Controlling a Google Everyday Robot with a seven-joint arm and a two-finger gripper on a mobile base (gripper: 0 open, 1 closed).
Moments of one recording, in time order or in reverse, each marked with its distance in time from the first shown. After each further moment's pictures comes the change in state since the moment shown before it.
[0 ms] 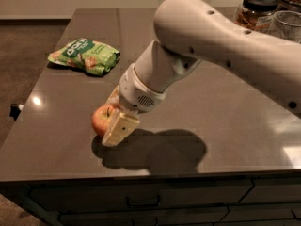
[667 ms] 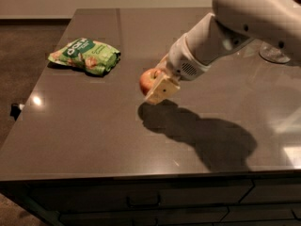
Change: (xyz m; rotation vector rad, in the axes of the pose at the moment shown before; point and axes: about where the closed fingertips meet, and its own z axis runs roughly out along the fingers) arm 0.075 -0.088 -0.096 0.302 0.024 0.216
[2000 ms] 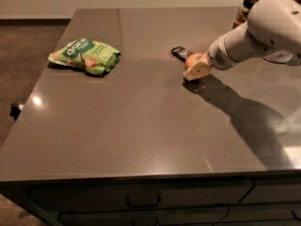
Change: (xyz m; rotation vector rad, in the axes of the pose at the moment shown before) arm 0.118 -0.151 -0.036 0.390 0.003 0.404
